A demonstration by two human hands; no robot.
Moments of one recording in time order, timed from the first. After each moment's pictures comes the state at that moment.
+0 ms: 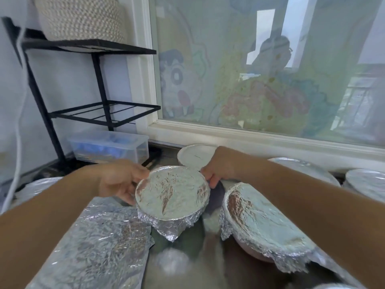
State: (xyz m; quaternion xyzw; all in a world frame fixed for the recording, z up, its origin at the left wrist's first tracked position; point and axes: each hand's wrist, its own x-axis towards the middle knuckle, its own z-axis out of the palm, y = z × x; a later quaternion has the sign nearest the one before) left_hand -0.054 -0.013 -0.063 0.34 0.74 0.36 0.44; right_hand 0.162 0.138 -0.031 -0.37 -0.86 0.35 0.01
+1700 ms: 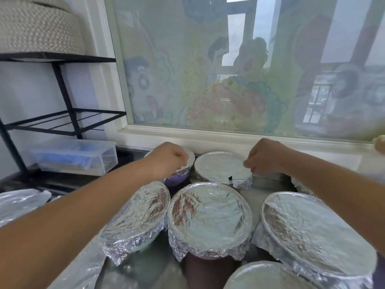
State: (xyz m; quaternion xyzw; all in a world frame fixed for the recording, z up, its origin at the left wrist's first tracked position) left_hand 0.100 0.085 -0.032 0.53 0.75 0.36 0.20; right_hand 0.328 0.215 -0.015 -0.50 -0.84 0.18 0.10
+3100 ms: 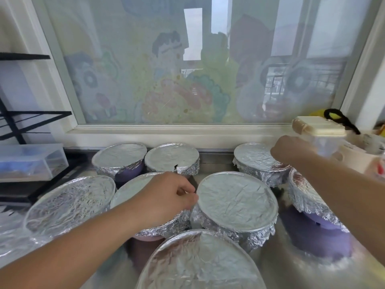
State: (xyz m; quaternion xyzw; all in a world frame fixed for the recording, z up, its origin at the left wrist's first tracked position) left_hand 0.249 0.046 -0.064 0.67 0.66 0.29 0.20; right_hand 0.510 0.277 -0.053 -0.70 -0.70 0.02 0.12
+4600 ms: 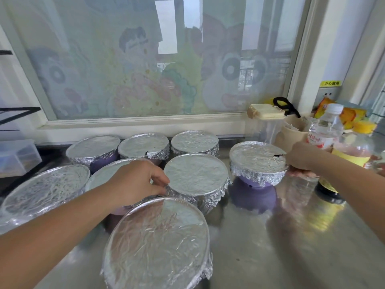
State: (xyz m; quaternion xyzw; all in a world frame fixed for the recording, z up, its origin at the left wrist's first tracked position) left_hand 0.263 0.036 -0.069 0.72 0.66 0.18 0.09; right_hand 0.637 0.170 -0.045 -0.74 -0.61 0.25 0.12
